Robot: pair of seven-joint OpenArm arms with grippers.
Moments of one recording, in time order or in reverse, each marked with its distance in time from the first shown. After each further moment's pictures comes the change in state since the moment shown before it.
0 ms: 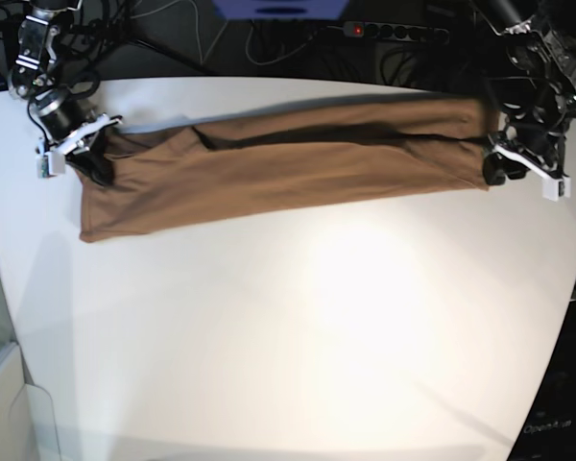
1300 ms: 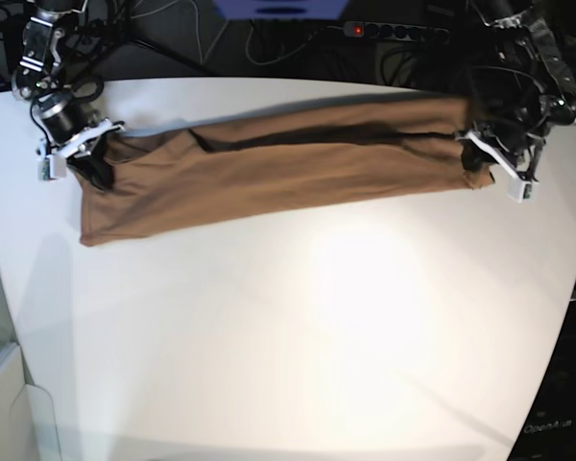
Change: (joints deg) left arm 2.3 0.0 8.6 6.5 -0.2 -0.2 9.2; right arm 1.1 -1.3 0.1 -0.1 -0.2 -1.3 -0.1
